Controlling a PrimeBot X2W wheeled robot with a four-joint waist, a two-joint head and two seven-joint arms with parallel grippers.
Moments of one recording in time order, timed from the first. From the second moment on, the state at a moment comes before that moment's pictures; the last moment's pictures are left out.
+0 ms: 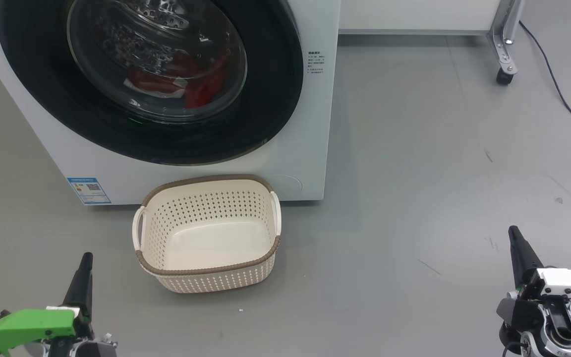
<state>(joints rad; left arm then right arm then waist) -0.06 0.05 0.06 0.27 -1.64 -0.12 0.10 -0.07 -0.05 -0.12 0.28 1.63 0.12 0.10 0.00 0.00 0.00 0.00</state>
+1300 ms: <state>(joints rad) -0.02 0.02 0.06 0.33 -1.64 -0.12 0.10 -0.02 -0.01 -0.12 0.34 1.63 0.12 0.10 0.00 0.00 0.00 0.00</state>
